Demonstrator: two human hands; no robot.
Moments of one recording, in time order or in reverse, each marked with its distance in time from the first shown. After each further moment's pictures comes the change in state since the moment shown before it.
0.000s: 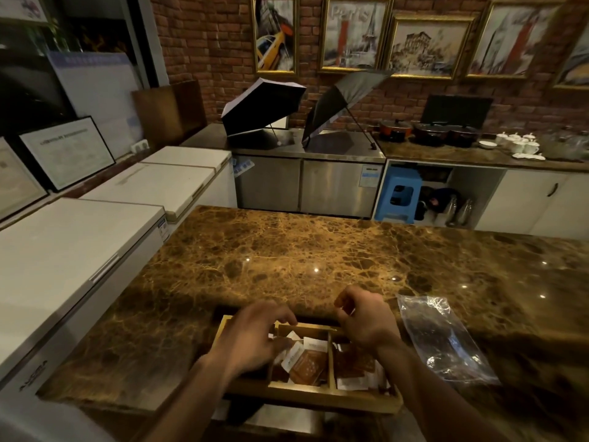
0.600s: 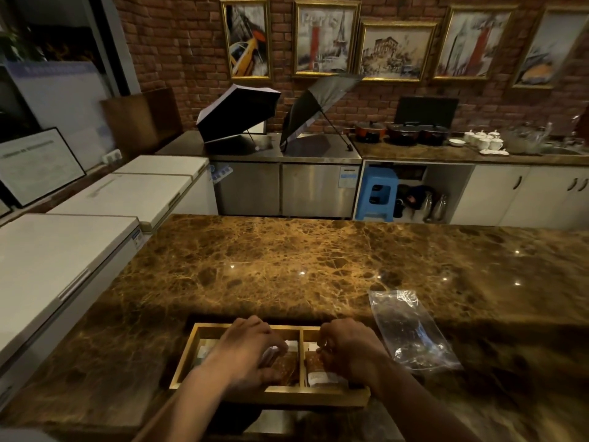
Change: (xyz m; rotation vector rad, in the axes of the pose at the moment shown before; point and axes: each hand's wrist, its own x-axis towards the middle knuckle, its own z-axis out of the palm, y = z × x) left_hand 0.011 0.034 0.021 0.337 -0.268 0.057; right_hand -0.028 0.034 -0.011 -0.300 -0.324 -0.089
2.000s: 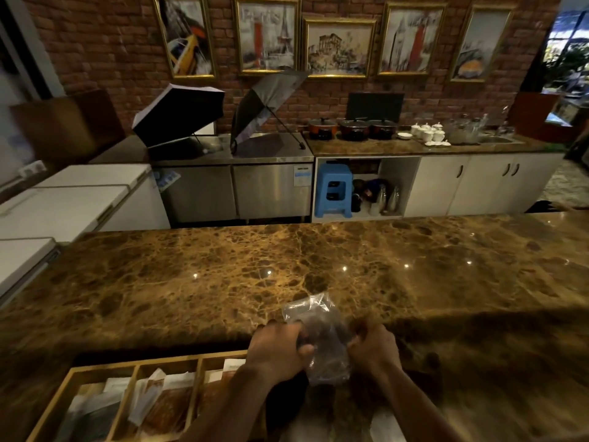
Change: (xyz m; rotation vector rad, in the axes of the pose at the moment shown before) left_hand 0.143 0.192 0.012 -0.257 0.052 -0.100; right_hand -0.032 0.193 -0.021 0.569 0.377 0.584
